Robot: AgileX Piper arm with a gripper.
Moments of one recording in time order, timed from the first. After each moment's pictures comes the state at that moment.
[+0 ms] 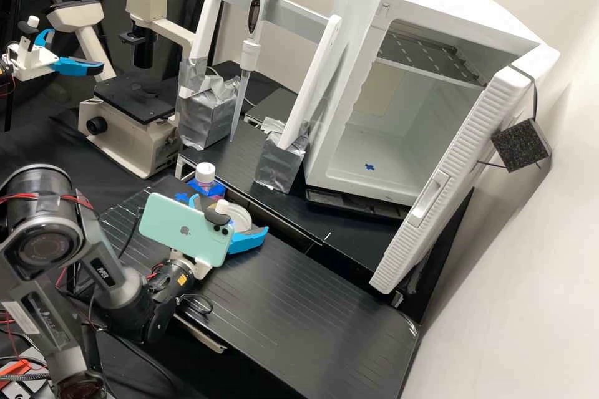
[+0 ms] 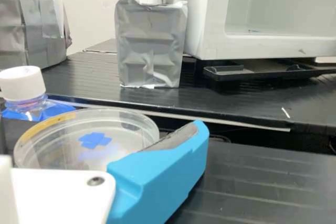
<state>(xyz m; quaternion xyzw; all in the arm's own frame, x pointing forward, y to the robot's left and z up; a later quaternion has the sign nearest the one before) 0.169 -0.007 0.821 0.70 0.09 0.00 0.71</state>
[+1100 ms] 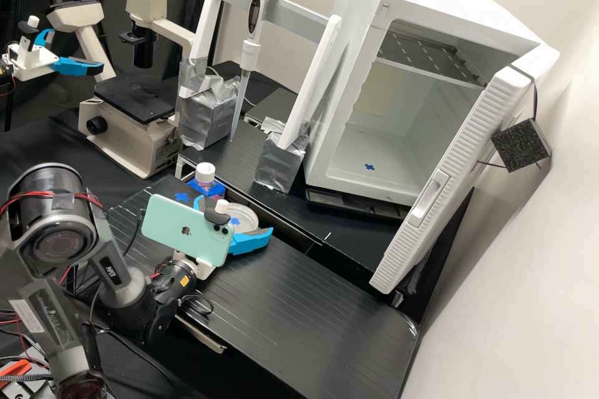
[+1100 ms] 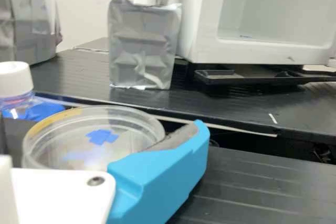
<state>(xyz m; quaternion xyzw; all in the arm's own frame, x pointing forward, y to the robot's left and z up) 0.170 -0.010 0.820 0.68 0.09 0.00 0.73</state>
